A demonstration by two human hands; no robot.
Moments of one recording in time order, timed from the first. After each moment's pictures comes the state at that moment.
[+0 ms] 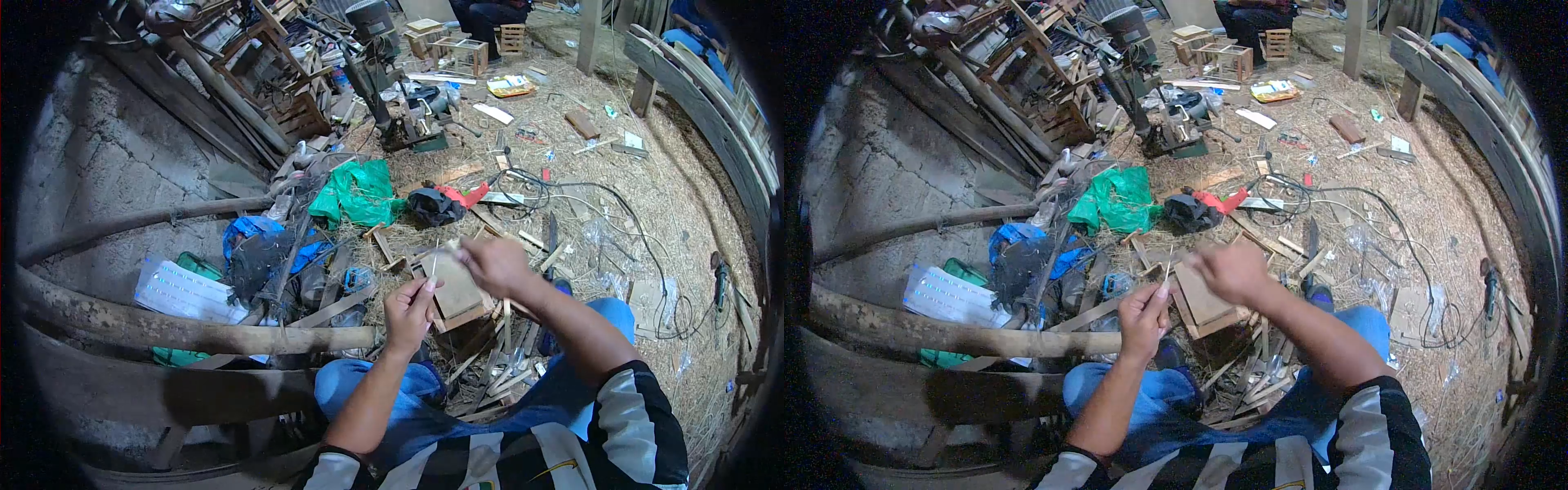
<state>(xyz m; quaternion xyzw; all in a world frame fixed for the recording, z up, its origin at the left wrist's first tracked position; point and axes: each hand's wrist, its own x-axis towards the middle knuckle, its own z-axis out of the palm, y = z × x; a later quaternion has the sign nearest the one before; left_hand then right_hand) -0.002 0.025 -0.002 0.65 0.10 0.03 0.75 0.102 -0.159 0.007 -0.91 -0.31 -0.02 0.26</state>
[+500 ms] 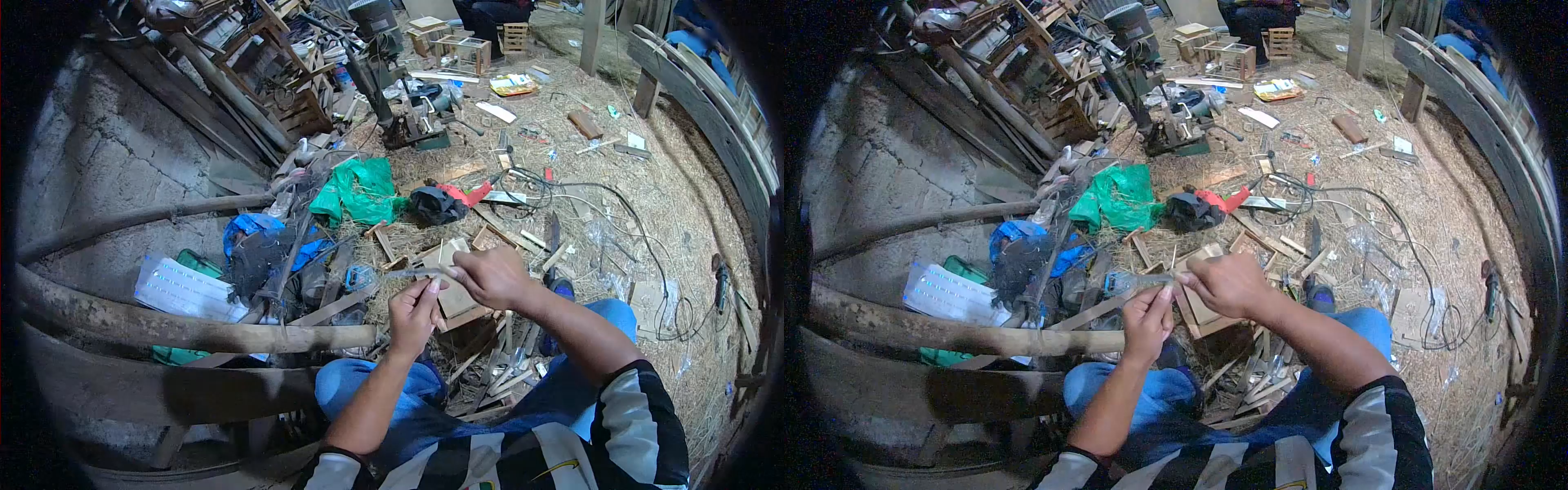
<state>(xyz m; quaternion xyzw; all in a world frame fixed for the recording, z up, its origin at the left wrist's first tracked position) -0.005 0.020 0.002 0.65 0.10 0.02 0.75 0.091 -0.153 0.007 -0.88 -0.38 0.01 0.27</state>
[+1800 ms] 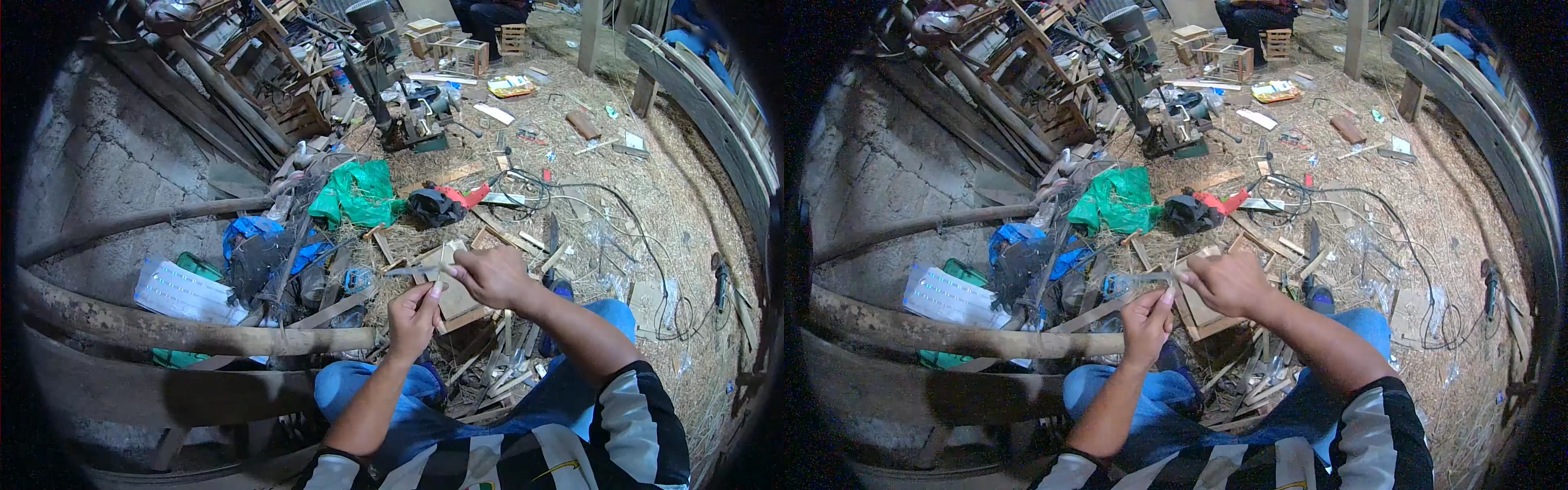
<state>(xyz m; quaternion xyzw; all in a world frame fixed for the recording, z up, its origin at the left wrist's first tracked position) -0.005 0.020 -0.003 0.70 0.08 0.04 0.71 0.091 -0.156 0.012 -0.90 -0.37 -0.01 0.24</state>
